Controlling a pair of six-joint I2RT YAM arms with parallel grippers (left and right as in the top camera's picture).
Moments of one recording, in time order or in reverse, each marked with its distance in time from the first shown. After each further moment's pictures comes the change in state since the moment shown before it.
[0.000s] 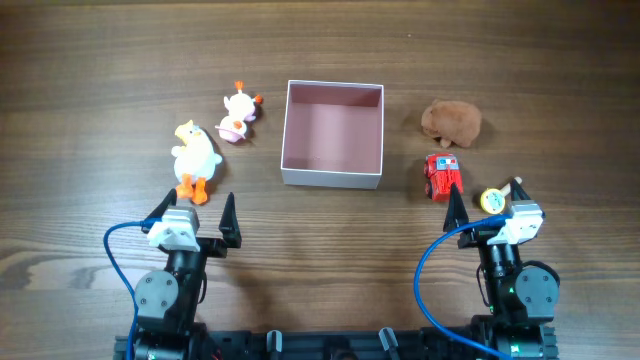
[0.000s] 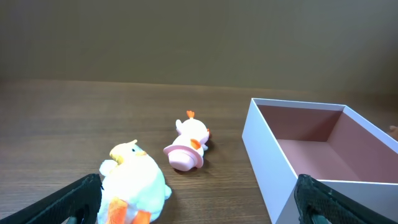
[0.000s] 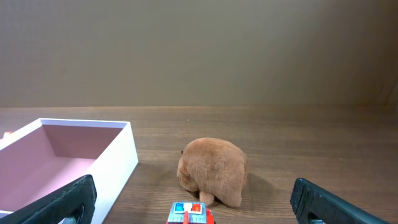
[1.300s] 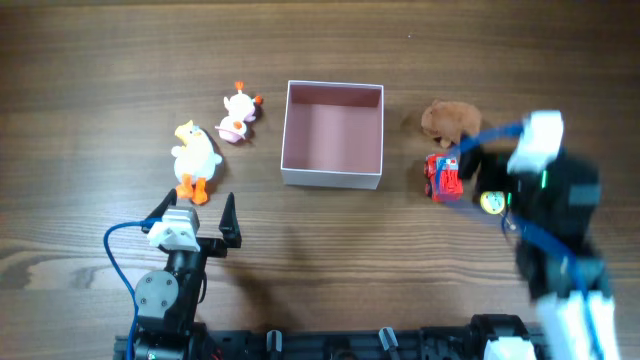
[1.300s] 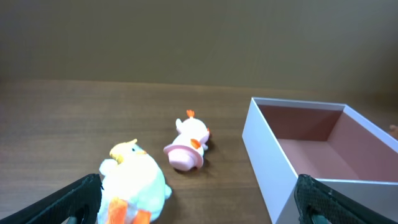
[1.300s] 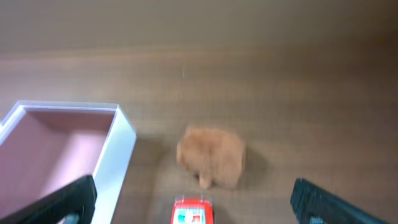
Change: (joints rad) left arm 0.000 -0.001 -0.002 0.001 0.000 0.000; right arm 0.000 0.909 0.827 -0.438 0.013 0.000
